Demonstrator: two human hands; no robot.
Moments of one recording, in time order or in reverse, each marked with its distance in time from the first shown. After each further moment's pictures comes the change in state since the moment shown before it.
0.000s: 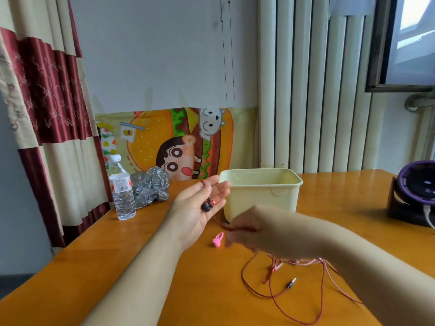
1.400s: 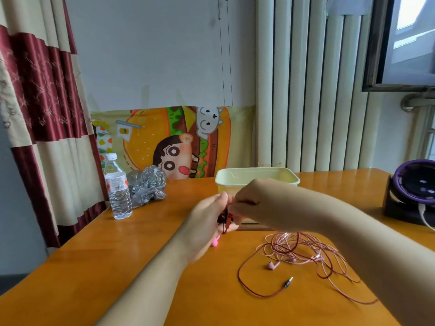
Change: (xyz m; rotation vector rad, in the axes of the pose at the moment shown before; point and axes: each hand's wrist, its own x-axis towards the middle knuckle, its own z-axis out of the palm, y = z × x) left_hand -0.009 -0.021 0.005 0.432 -0.218 -0.030; right_hand 0.008 -0.002 -0.021 -0.228 0.167 0.077
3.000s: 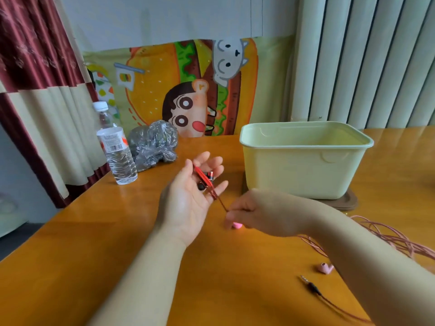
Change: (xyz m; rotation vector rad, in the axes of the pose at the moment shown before) left_hand 0.064 -0.076 -0.074 -0.531 0.383 0.030; right_hand 0.107 0.065 0.116 0.325 -0.322 -0.015
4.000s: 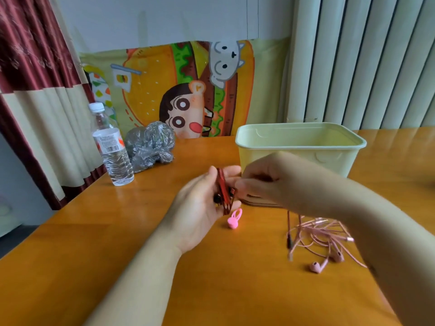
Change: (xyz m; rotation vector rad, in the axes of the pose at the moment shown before) left_hand -0.009 -0.006 0.006 0.257 -0.195 -0.106; right_hand -0.031 -0.015 -0.034 -0.012 0.325 -0.098
